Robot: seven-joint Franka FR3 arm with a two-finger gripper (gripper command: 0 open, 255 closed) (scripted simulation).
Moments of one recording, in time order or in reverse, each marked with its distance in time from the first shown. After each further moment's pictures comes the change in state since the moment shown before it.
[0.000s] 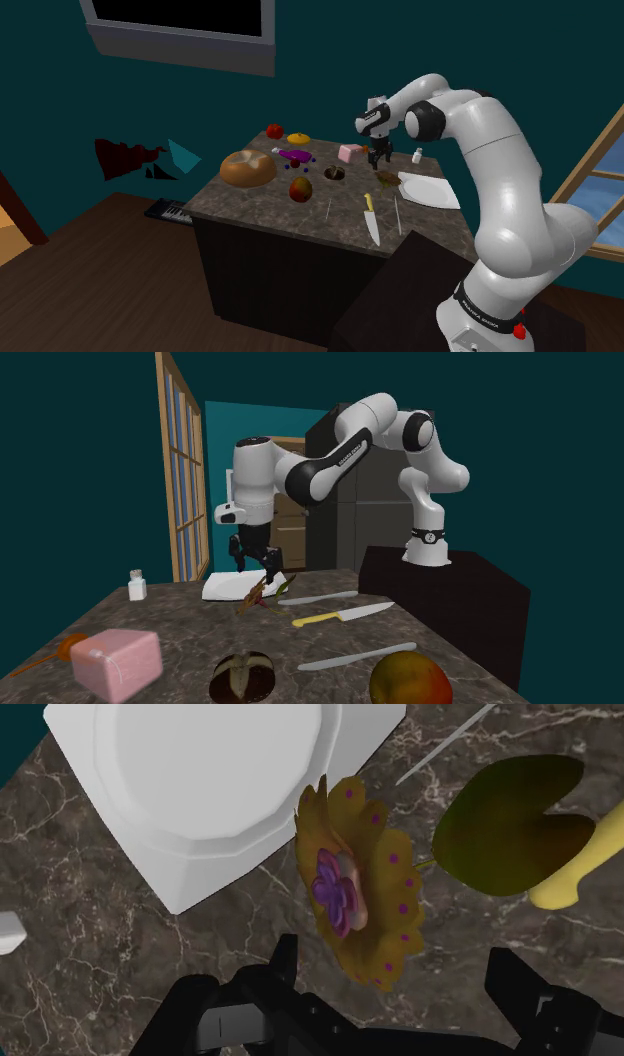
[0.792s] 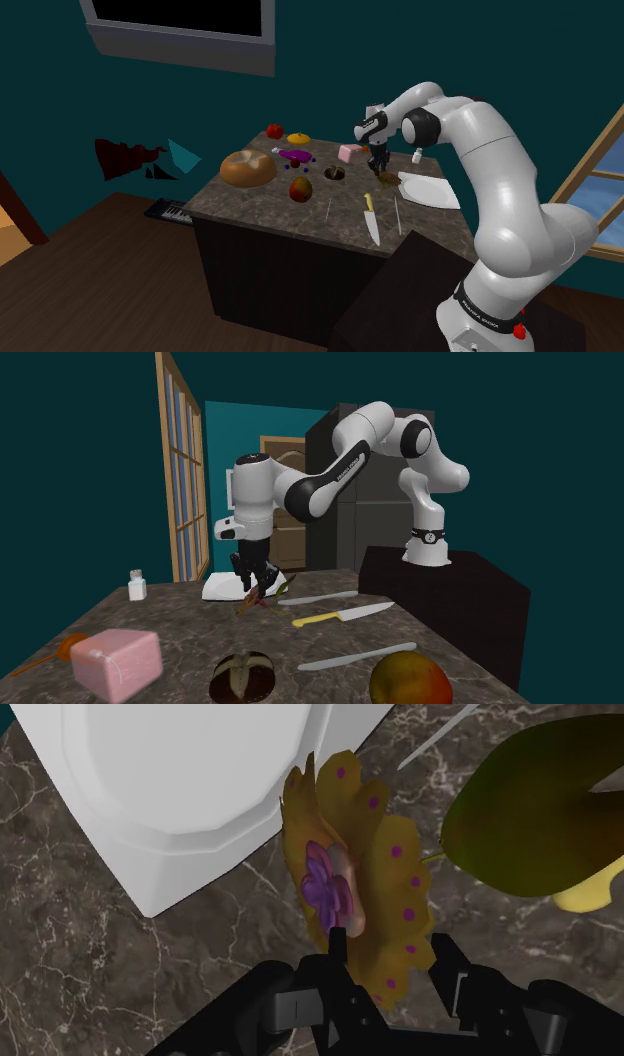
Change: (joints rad) arm -0.010 0.064 0.008 0.022 0.007 0.042 0.009
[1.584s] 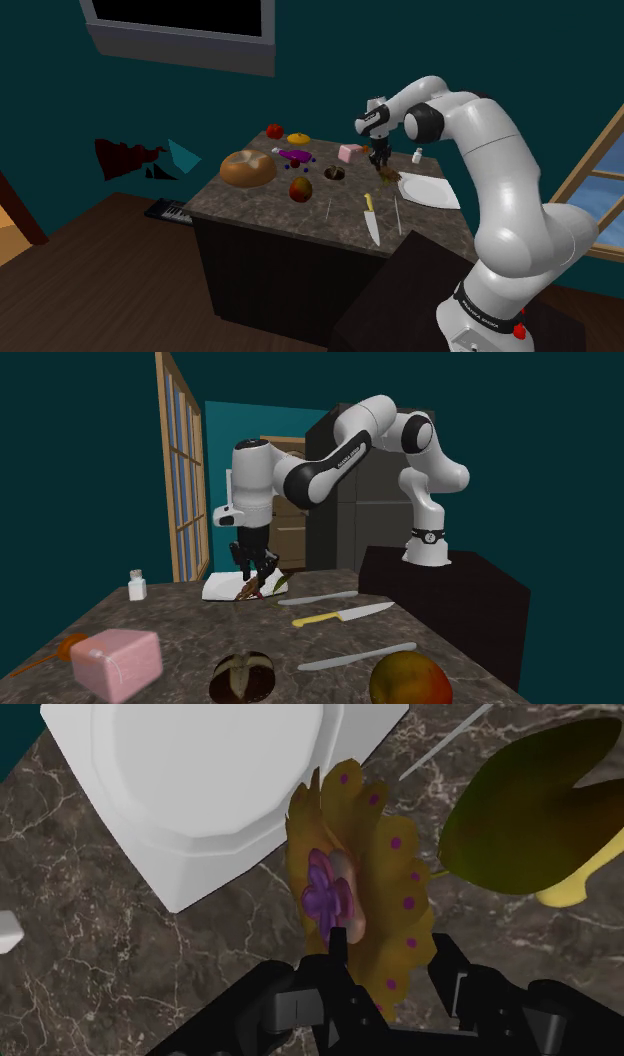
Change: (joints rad) arm 0.004 -0.044 -0.006 0.000 -0.005 -0.045 -0.009
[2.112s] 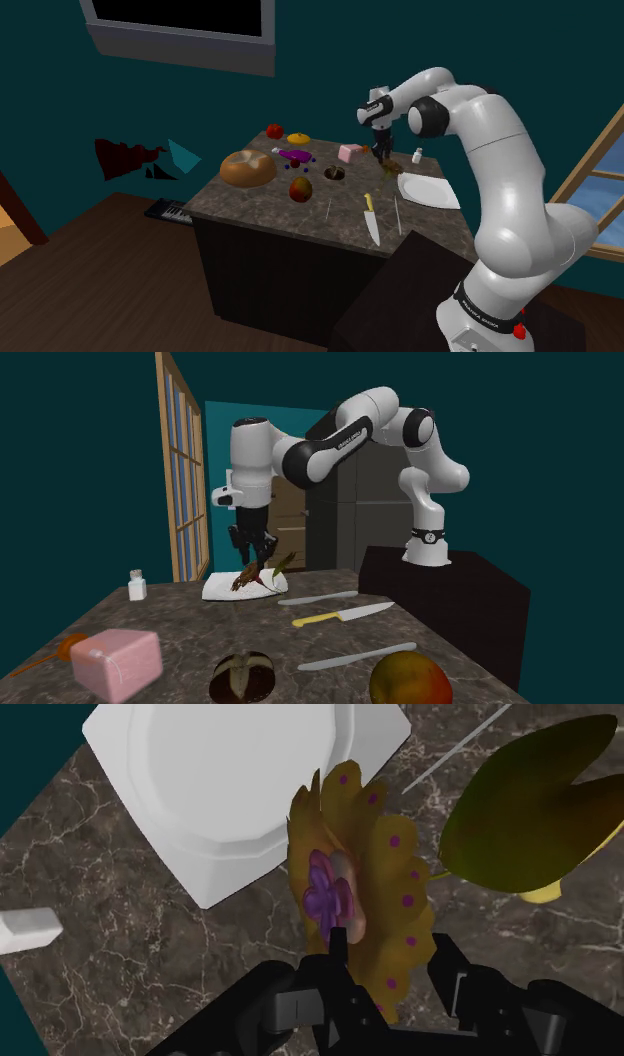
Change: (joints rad) arm 0.004 -0.060 -0.009 0.010 -0.007 -0.067 -0.015
